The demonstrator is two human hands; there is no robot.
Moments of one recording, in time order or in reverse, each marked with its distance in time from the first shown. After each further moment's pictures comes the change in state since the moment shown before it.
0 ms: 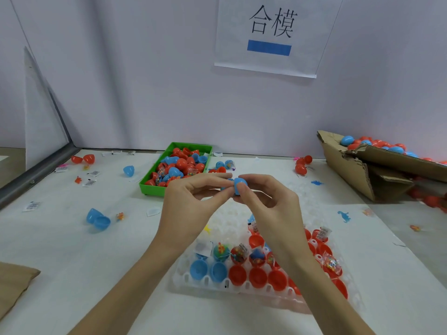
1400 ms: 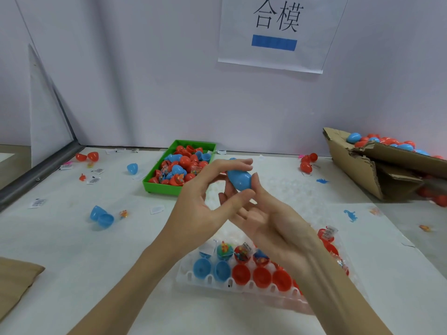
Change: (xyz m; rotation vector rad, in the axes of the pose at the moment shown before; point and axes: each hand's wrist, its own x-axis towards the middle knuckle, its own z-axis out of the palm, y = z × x) left_hand -0.004 0.014 0.000 0.021 -0.212 0.174; right_hand 0.001 -0.006 -0.003 1.069 -0.411 0.620
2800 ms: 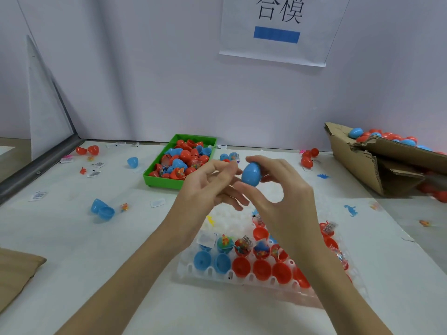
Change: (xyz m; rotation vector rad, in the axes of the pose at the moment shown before) left_hand 0.004 -0.006 0.002 -0.408 0.043 -0.385; right_hand 0.000 -0.003 -0.008 -1.652 0.409 -0.883
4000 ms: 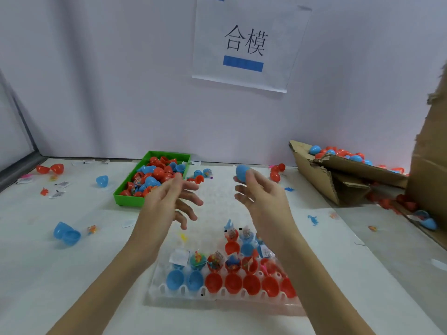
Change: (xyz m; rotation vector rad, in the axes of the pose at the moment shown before) left_hand 0.008 -0.003 -0.011 0.113 0.225 -0.080; right_hand 0.028 0.021 -0.014 0.747 0.048 0.657
